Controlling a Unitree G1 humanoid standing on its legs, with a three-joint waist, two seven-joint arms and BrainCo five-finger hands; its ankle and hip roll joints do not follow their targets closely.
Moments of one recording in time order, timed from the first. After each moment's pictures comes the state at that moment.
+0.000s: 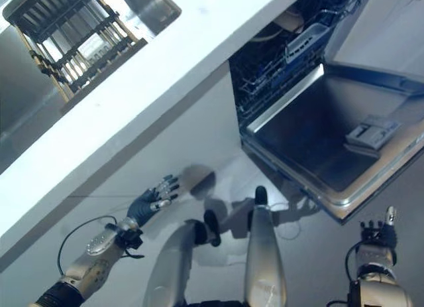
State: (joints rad) left arm -0.05 0.60 -0.49 0.21 -0.87 -0.23 -0.24; right arm -0.37 -0.66 -0.30 1.28 1.46 -0.13 0.01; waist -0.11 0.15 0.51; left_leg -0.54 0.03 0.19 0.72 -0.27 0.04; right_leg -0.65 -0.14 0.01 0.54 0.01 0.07
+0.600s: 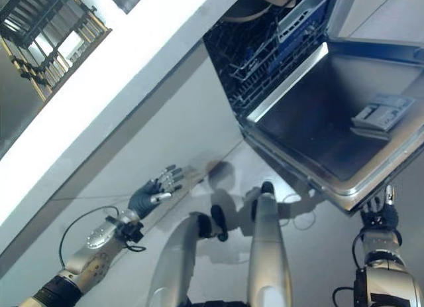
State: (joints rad) left arm -0.07 0.63 -0.47 0.14 -0.92 -0.23 -0.25; right arm -0.47 -0.69 -0.25 1.30 1.40 -0.03 0.26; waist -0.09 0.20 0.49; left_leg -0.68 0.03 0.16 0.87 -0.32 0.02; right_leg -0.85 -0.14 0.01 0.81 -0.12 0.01
